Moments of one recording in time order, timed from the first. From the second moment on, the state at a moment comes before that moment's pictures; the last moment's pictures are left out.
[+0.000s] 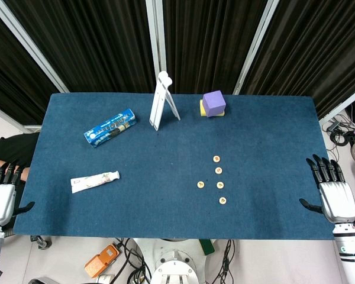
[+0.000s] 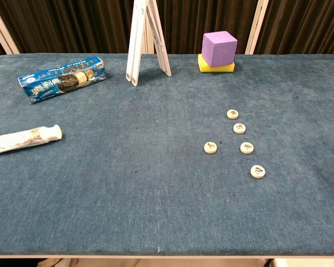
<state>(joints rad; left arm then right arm) -0.07 -1.12 -0.05 -1.63 1.38 1.45 0.20 0.12 -1.12 0.07 -1.62 -1.51 1.43 -0.10</state>
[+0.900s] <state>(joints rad) -0.06 -1.15 -0.04 -1.58 1.39 1.46 0.15 0.42 -1.47 -0.01 -1.39 -1.74 1.09 -0.17</state>
